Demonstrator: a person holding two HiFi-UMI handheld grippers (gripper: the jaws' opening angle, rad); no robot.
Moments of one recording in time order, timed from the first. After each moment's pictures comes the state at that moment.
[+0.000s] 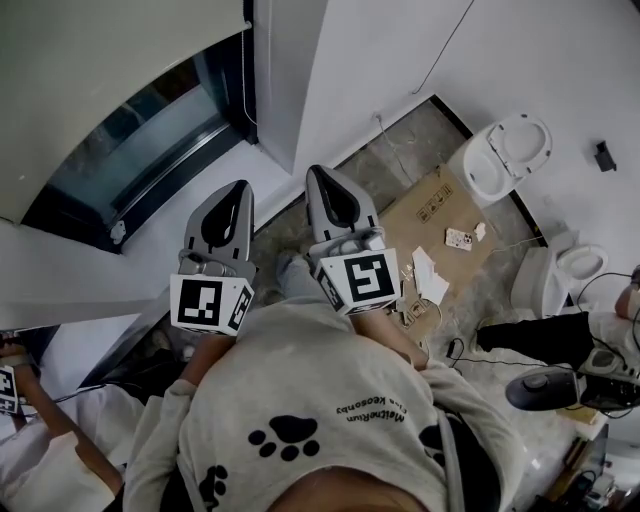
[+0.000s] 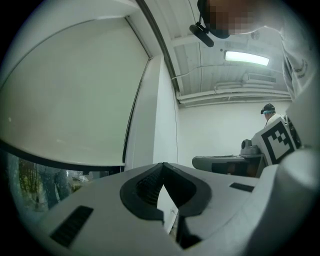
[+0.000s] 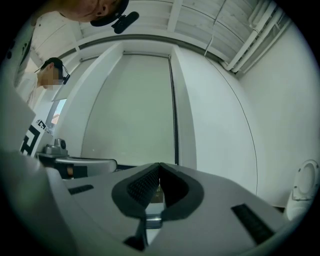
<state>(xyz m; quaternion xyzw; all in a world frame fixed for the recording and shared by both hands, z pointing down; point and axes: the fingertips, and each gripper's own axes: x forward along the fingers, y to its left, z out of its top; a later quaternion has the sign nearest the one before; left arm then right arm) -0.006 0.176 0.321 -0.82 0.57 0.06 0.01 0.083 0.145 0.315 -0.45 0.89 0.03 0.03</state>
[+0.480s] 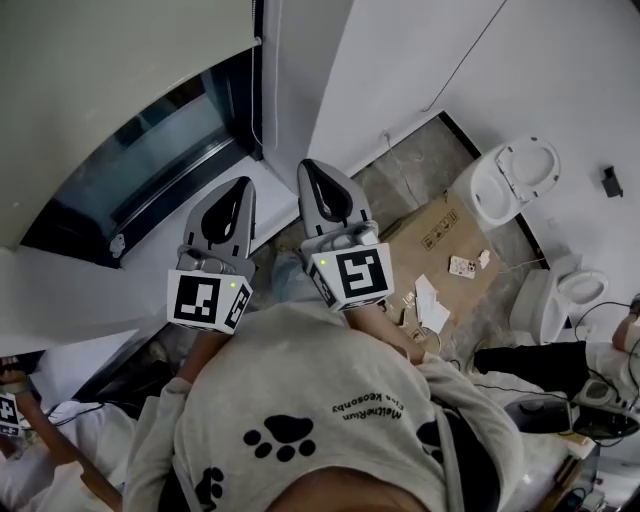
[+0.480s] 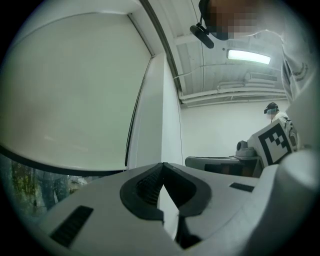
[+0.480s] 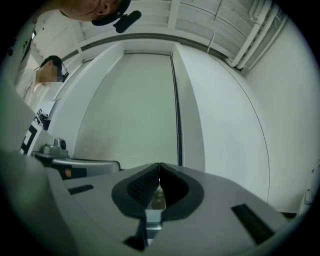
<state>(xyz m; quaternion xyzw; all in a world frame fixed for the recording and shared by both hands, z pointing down) -0.021 0.101 0.322 -0.82 0.57 0.06 0.02 0.051 0.066 0.314 -0.42 0.90 0.04 0.04</state>
